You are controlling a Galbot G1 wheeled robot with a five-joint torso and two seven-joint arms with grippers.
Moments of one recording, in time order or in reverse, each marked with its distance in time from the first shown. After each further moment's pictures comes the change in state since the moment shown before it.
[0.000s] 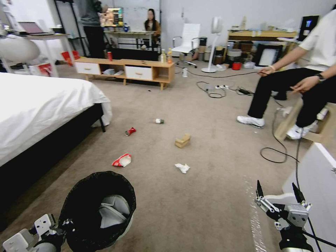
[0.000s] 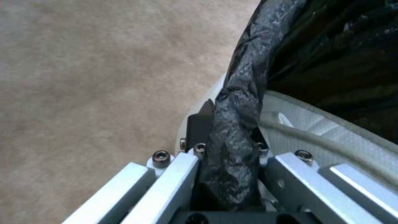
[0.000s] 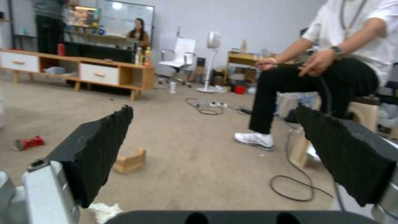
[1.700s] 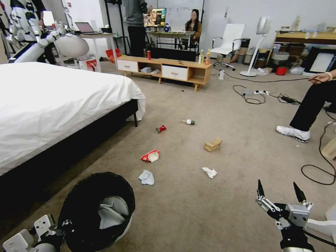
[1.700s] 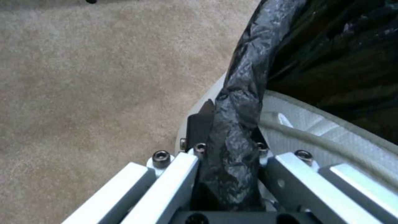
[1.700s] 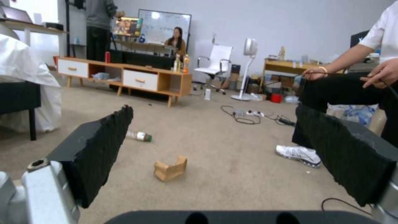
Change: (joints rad) left arm 0.003 0.000 -0.005 0.008 0.019 0.000 0.017; right arm 0.001 -0.003 0.007 -0.001 0.003 0.008 -0.001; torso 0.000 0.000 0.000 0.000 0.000
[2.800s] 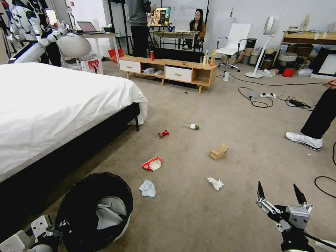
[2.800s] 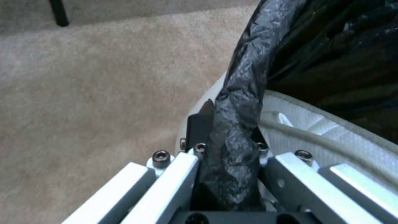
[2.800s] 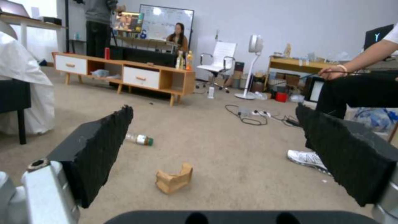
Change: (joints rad) left arm 0.002 0.000 -0.016 0.002 0.002 0.000 0.007; right arm -0.008 0.009 0.007 -0.005 -0.002 0.003 -0.013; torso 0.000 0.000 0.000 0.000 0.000
